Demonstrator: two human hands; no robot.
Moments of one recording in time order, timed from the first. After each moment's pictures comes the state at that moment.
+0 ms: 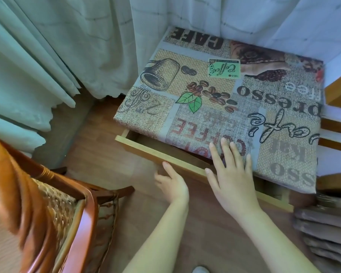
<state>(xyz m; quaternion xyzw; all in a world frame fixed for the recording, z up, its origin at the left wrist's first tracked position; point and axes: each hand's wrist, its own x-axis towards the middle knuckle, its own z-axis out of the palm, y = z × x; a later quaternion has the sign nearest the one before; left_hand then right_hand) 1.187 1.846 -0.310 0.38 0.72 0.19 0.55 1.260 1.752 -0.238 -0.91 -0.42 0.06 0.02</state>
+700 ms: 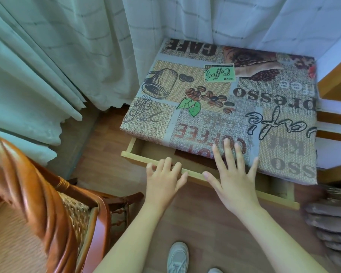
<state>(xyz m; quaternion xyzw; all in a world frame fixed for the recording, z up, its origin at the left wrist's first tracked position) 1.127 1.902 -0.285 0.95 0.24 0.16 -0.06 1.251 1.753 -0.243 -0.92 -0.38 0.10 0.01</state>
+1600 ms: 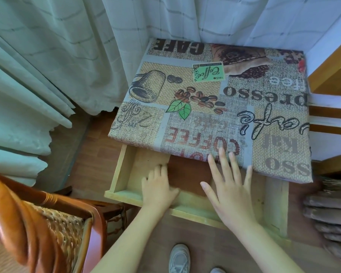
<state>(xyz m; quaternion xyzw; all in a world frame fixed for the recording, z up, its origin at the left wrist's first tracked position) 1.142 1.904 -0.284 0.92 0.35 -0.17 0.09 1.237 1.739 -0.249 -0.92 -0.37 0.09 0.06</state>
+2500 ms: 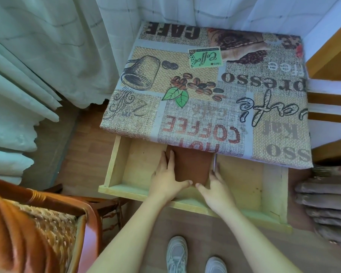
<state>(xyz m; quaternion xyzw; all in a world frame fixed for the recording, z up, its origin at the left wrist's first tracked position) 1.150 1.902 -0.319 0.88 0.32 -0.16 0.31 1.221 1.751 -0.318 -0.90 -0.16 0.33 0.24</state>
